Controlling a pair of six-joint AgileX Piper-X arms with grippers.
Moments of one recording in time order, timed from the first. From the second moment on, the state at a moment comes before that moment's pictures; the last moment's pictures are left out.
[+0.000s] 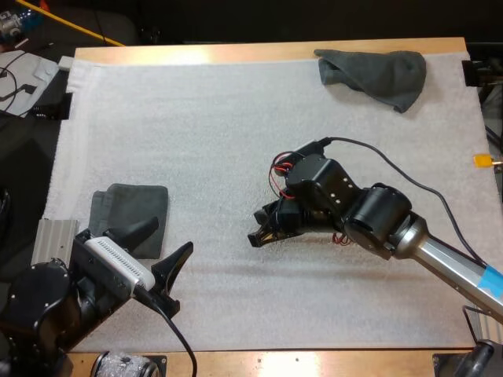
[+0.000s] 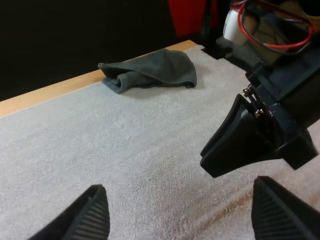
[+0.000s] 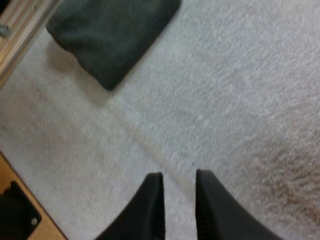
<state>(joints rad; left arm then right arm) -0.23 0.45 -0.94 0.96 0.43 -1.73 0.89 1.42 -1.26 0.82 -0.19 -1.55</state>
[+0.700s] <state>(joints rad) -0.23 0.45 -0.94 0.99 0.45 -1.73 0.53 1.44 -1.27 0.81 0.03 -1.52</state>
